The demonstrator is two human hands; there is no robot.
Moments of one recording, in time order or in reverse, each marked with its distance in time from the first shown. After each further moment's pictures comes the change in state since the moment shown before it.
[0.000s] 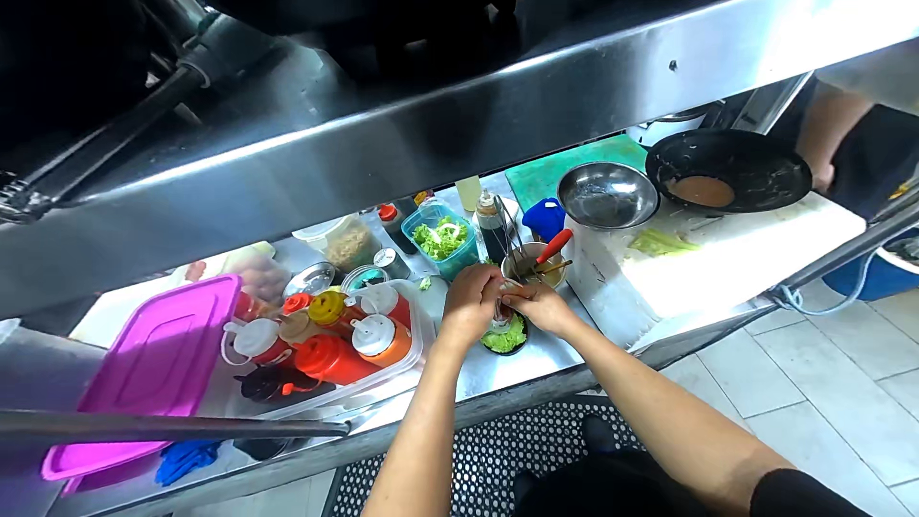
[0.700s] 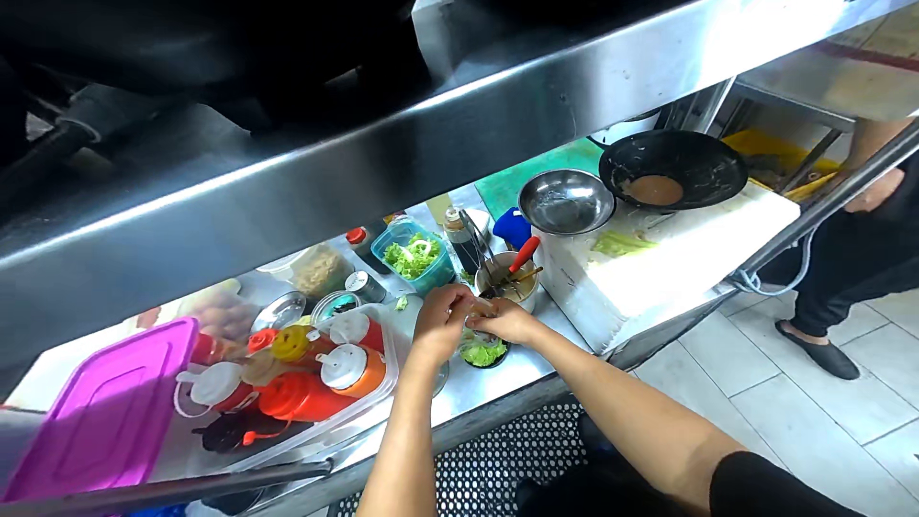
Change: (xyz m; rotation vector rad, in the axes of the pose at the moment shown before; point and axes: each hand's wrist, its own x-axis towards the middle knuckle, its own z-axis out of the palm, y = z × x) left_hand 0.000 -0.008 0.000 -0.176 -0.095 -0.166; right_hand 0.008 0.005 0.014 0.136 -0.140 0.069
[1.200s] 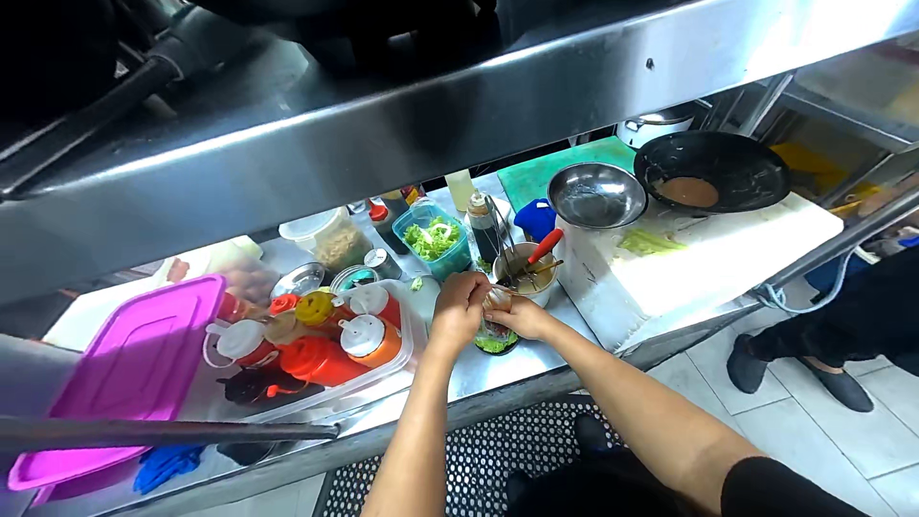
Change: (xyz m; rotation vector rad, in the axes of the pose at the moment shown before) left_hand -0.013 0.000 0.005 0.094 0.137 0.119; right_hand 0.008 0.024 0.002 -0.260 -0.089 -0.074
